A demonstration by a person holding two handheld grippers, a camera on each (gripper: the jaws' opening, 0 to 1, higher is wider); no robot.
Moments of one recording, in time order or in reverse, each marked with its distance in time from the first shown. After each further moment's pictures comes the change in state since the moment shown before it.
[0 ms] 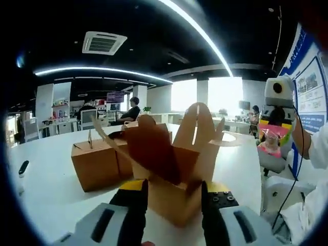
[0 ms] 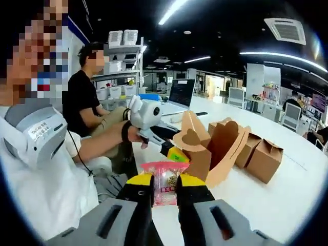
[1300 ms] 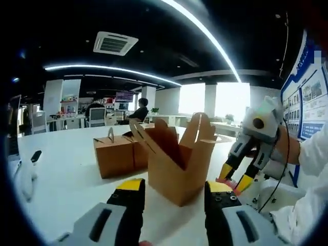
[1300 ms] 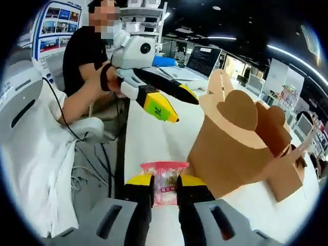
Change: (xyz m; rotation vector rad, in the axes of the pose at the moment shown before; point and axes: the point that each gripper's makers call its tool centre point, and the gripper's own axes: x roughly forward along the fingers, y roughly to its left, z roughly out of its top) left arm -0.060 0.008 0.001 -0.065 -0.024 0.048; right arm 0.090 0.001 -0.056 -0.221 0.311 0.090
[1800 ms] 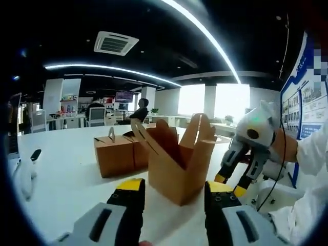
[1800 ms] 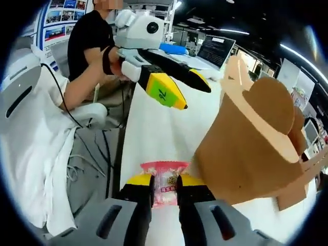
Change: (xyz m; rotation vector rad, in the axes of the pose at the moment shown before) left arm -0.002 0.001 -0.001 -0.011 -0.004 -0.005; right arm 0.020 0.004 -0.012 -0.047 0.082 0.061
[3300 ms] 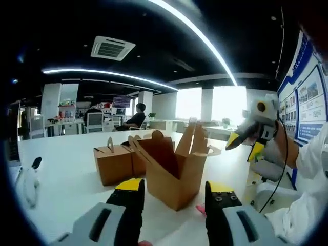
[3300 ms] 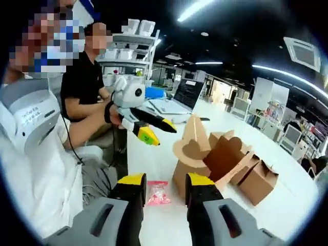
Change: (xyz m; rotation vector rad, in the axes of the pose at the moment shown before) left arm -0.016 -0.010 0.024 0.027 -0.037 -0.024; right arm -0.136 -0.013 0.045 0.095 -0.388 -0.234
